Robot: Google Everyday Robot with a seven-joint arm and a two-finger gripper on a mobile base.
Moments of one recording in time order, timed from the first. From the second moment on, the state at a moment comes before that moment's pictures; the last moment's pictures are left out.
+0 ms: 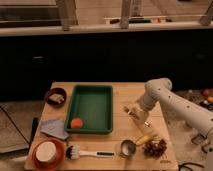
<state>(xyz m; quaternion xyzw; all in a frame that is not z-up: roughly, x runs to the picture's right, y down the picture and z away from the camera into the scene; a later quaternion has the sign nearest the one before) 0.216 0.162 0.884 -0.32 -0.09 0.04 0.94</state>
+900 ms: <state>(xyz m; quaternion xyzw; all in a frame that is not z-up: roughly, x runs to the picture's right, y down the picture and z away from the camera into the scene) 0.203 0.172 0.902 -0.35 -0.10 0.07 0.93</state>
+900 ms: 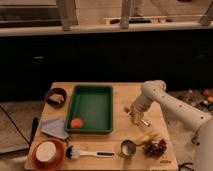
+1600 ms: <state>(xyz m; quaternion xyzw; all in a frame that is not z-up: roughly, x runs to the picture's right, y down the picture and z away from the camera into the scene) 0.209 0.172 0.893 -0.35 -0.10 0.07 0.93</state>
